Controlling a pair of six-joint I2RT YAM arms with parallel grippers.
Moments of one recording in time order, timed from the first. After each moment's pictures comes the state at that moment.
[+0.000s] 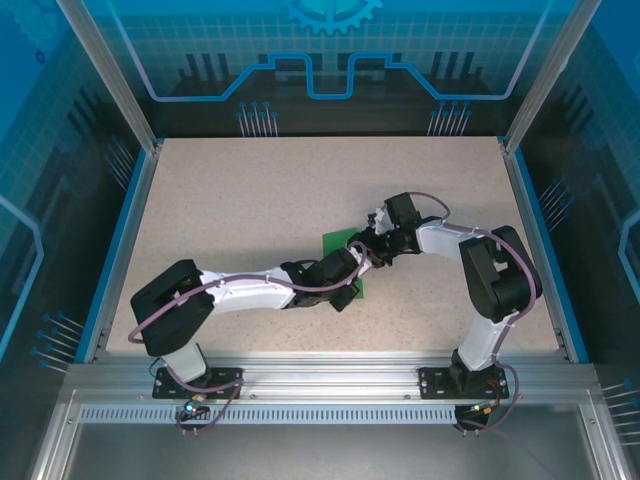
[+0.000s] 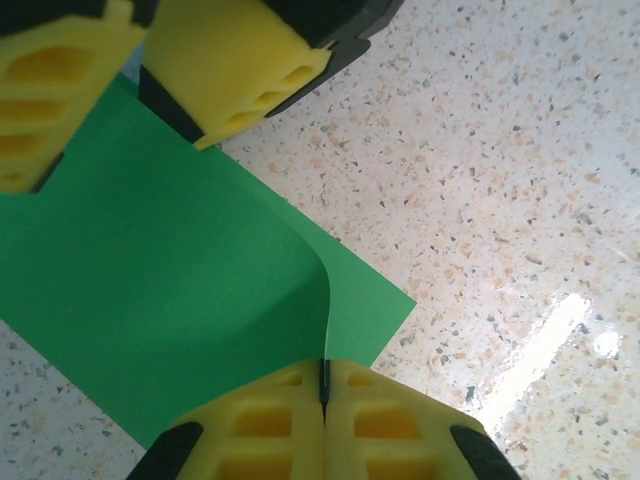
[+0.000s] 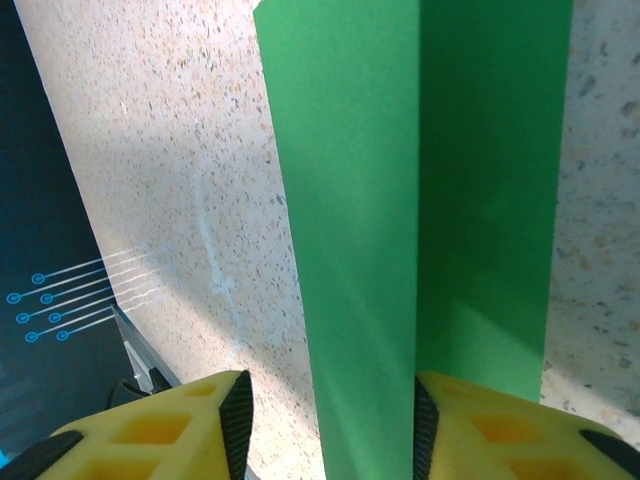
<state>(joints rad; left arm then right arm) -0.96 1.67 0.95 -0.19 -0.08 -0.17 0.35 1.78 0.97 -0.27 -0.71 0.69</state>
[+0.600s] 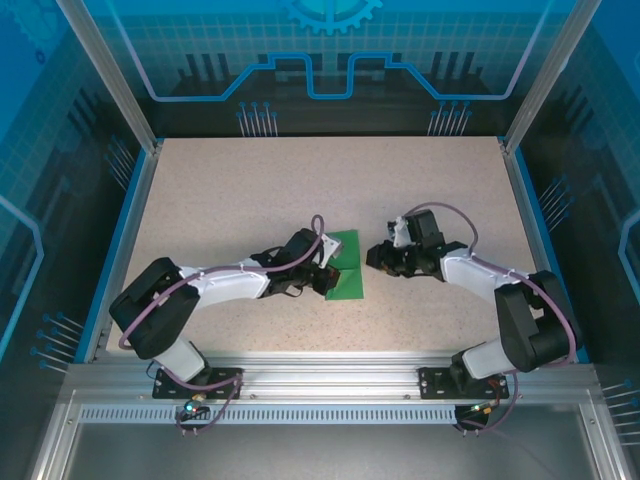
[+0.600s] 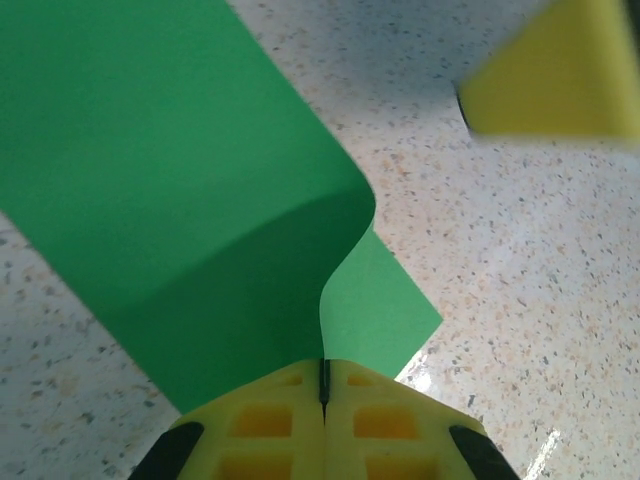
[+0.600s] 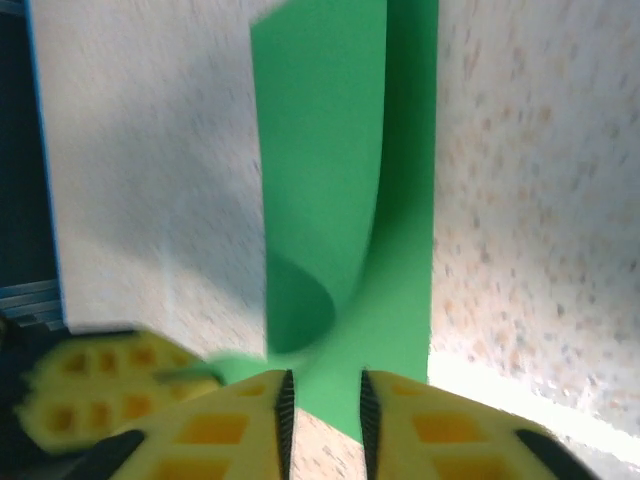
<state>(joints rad) -0.74 1.60 0.80 -0.03 0.21 -0.35 0.35 1.45 0.68 -0.18 -0.56 0.65</state>
